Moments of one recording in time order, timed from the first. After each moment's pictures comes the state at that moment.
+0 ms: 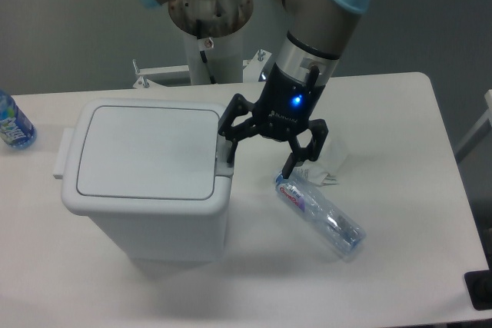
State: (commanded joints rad) arm 2.56 -1.75 -1.54 -1.19 1.01 0.57
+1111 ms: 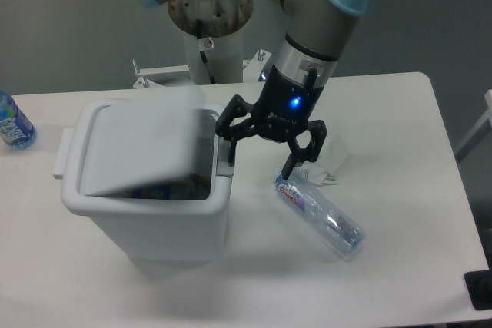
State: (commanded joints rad) arm 2.55 -1.75 -1.53 -1.19 1.04 0.57
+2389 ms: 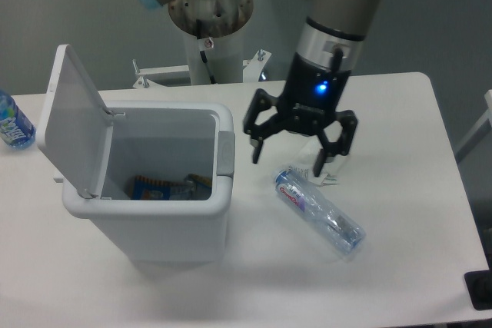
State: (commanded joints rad) arm 2.67 -1.84 -1.45 -1.03 1.04 0.60
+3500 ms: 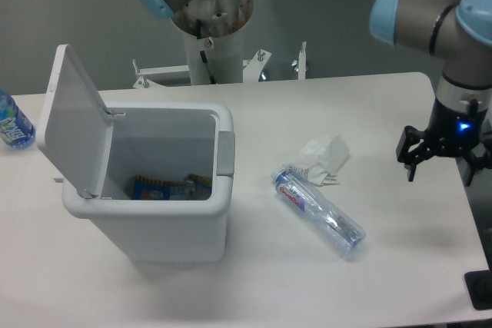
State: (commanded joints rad) arm 2.84 -2.06 -1.39 -1.01 1.40 1.09
